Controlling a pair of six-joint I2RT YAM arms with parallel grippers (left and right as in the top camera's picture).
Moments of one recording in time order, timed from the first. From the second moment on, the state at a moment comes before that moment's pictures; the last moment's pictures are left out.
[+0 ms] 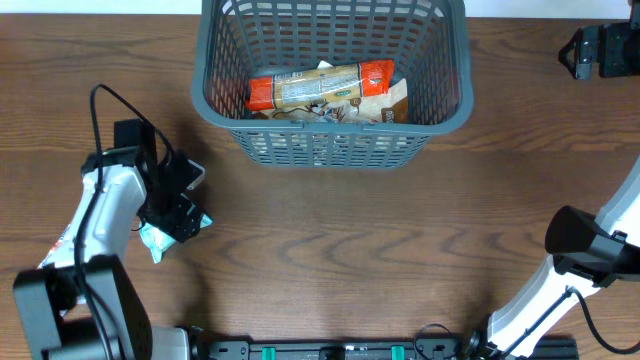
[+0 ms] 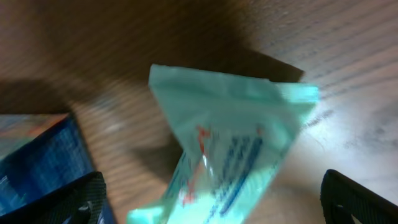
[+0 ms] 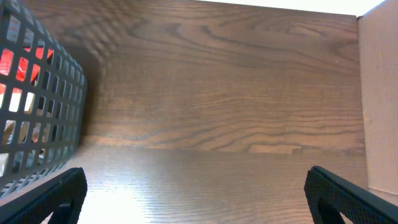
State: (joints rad) left arm 0.16 1.60 0.98 -0.92 -0.04 0.73; right arm -0.37 2.07 2.72 -1.63 -0.16 -0.37
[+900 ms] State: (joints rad) left arm 0.16 1.77 0.98 -0.86 -0.04 0.75; right arm -0.37 2.07 2.72 -1.63 -0.16 -0.37
